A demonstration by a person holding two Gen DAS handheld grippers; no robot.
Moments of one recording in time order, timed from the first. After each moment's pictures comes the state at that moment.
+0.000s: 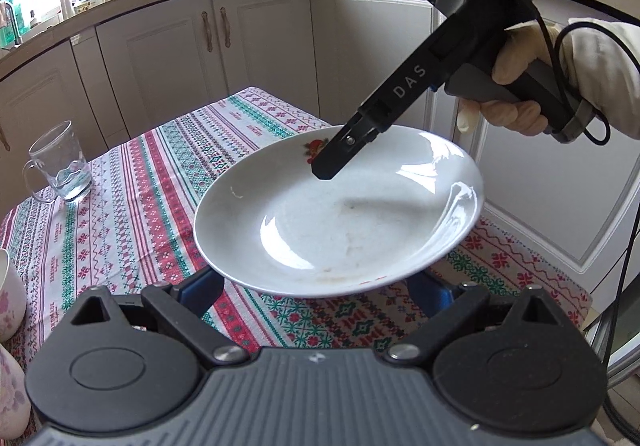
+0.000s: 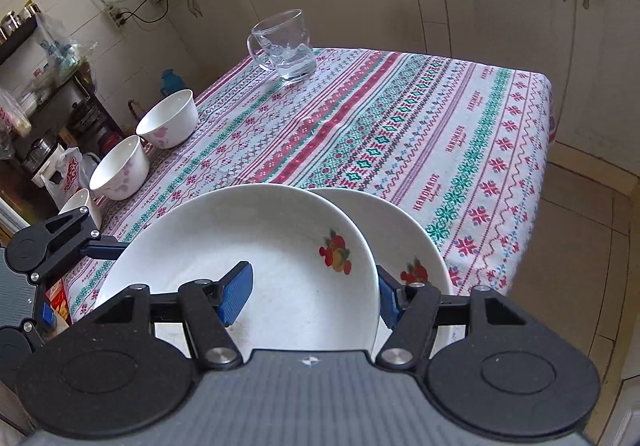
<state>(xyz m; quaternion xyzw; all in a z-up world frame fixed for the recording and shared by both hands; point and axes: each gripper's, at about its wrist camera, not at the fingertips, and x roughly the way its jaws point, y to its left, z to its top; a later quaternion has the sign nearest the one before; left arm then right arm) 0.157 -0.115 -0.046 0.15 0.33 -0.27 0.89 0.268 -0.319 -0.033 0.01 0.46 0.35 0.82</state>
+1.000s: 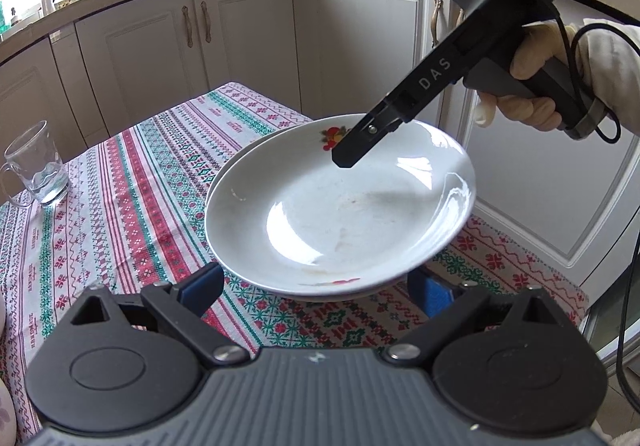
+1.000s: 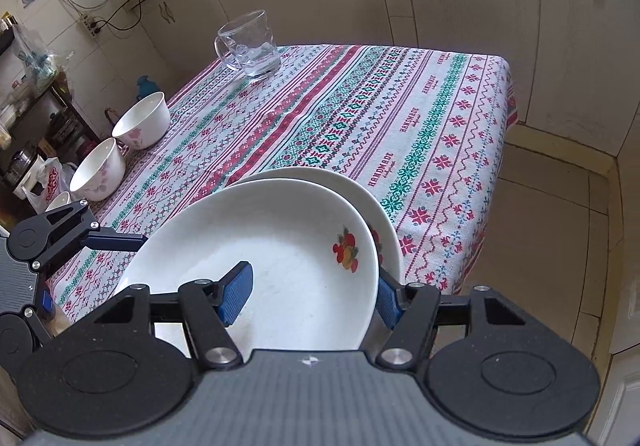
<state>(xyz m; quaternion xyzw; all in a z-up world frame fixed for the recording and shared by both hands) 0.168 -0.118 -0.051 0.15 0.33 -0.30 0.88 0.259 -0.346 -0.035 0.01 0.46 0.32 0.83</state>
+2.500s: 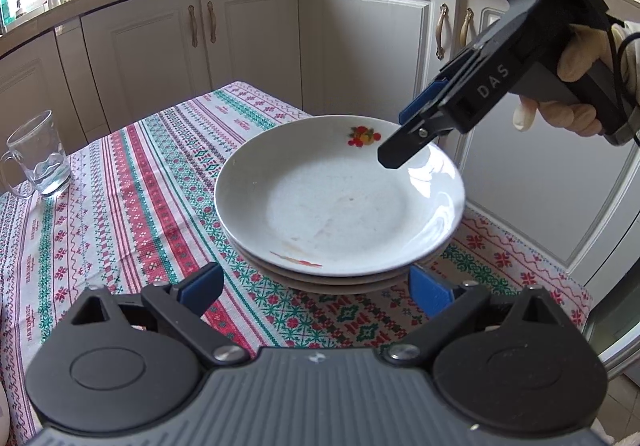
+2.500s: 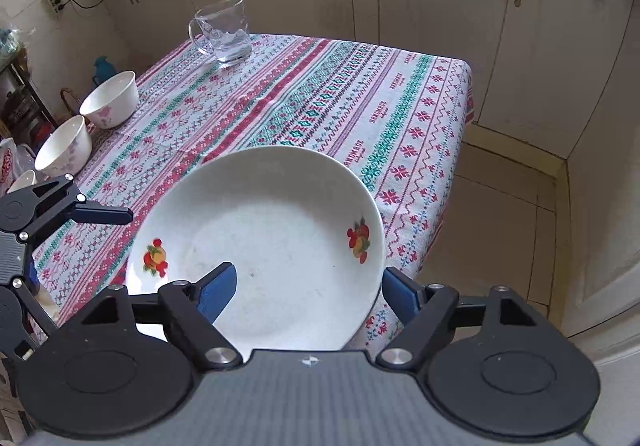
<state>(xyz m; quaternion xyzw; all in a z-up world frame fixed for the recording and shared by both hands) 0.170 -0.109 -0.054 0.13 0.33 -0.30 0.89 0.230 -0.333 -0.020 -0.05 0.47 0.24 0.85</state>
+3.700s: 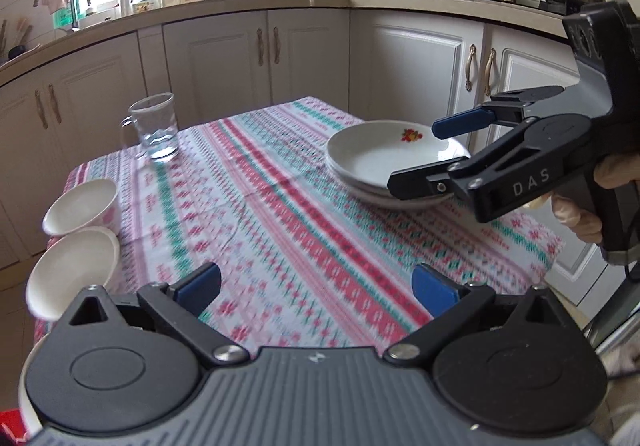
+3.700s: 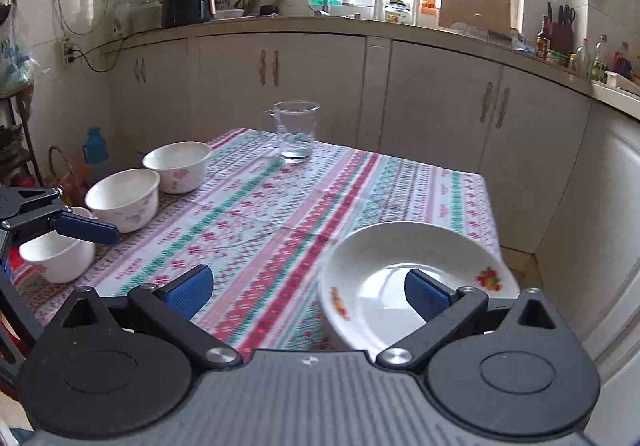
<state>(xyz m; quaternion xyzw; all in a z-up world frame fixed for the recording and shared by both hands) 0.074 0.023 -0.023 0.10 0.30 -0.24 0.92 0.087 -0.197 -0.002 -0.06 0.28 0.20 0.94</state>
